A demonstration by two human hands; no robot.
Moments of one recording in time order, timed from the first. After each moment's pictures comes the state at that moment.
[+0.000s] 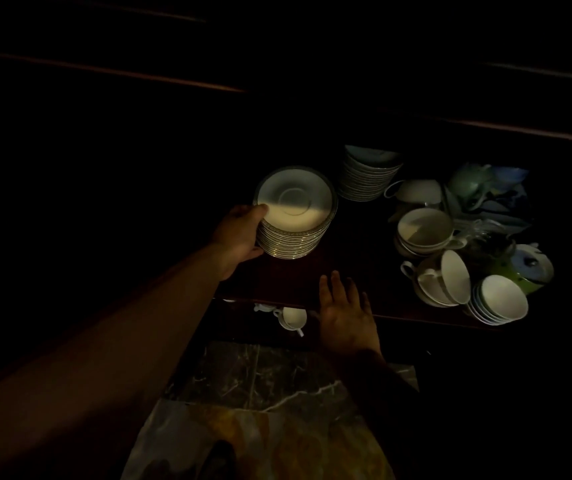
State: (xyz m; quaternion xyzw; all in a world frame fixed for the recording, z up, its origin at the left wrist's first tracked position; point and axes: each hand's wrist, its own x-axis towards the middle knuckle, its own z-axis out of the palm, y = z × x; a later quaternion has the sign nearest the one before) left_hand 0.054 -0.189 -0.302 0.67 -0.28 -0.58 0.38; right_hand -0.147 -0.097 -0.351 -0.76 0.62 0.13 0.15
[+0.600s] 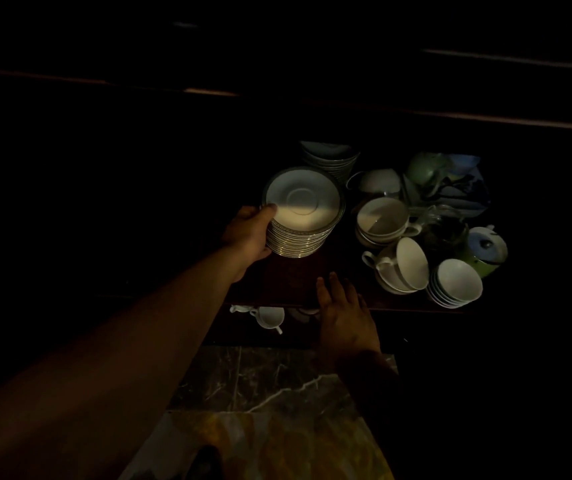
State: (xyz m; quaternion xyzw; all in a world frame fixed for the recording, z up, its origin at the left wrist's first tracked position) left_hand -0.027 -0.198 -0.307 0.66 -0.29 -0.58 0.38; right_hand -0.205 -0.089 -0.346 -0.74 0.64 0.10 0.18
